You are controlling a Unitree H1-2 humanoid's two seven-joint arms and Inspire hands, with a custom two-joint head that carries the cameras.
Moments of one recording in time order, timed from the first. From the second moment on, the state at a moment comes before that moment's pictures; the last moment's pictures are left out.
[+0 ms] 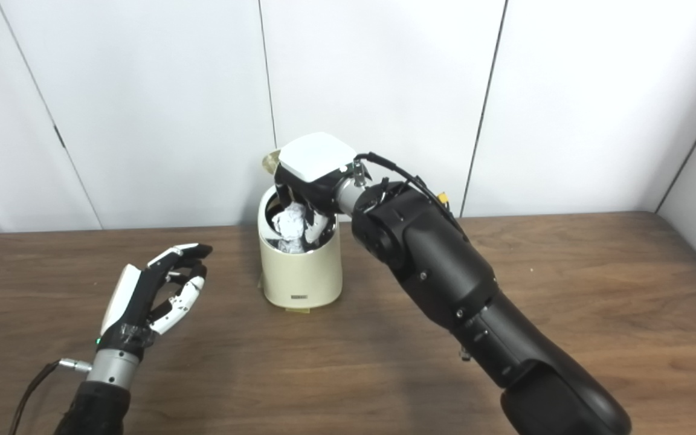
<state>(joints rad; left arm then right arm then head) -0.23 0.21 -0.05 0.06 0.39 -0.11 0.03 -0.91 -0.22 0.47 0.15 -1.07 0.11 0.48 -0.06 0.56</state>
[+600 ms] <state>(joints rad) -0.23 0.21 -0.05 0.06 0.39 -0.11 0.03 -0.90 -0.22 0.46 0.17 -1.06 0.11 0.38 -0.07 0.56</state>
